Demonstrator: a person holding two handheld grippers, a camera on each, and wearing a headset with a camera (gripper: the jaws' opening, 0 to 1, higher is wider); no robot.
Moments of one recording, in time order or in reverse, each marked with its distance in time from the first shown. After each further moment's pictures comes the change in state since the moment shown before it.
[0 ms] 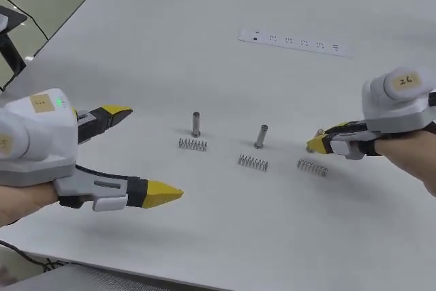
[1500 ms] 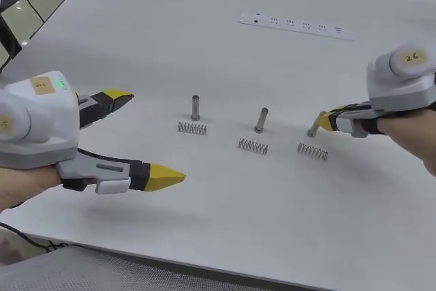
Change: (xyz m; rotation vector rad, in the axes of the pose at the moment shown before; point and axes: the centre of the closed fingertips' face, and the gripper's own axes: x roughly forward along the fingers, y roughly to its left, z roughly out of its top) left arm 0.005 -0.001 -0.003 -0.010 -0.003 -0.003; right arm 0.001 -0.006 0.003 0.007 -0.001 -0.017
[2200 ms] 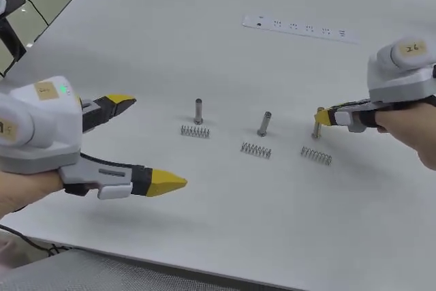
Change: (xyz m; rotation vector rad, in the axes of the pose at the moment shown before) left arm 0.001 0.000 -0.002 0.001 0.009 0.000; right arm 0.012 -0.009 0.011 0.102 -0.016 0.020
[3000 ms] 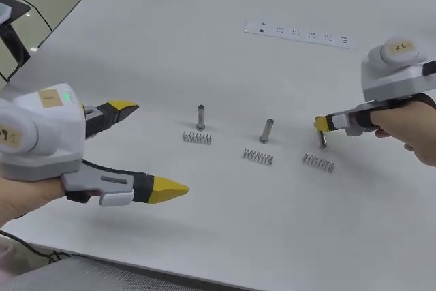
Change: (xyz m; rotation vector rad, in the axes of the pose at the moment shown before) left arm -0.001 0.001 0.000 0.000 0.004 0.000; right arm 0.008 -0.002 -0.004 0.062 0.092 0.021
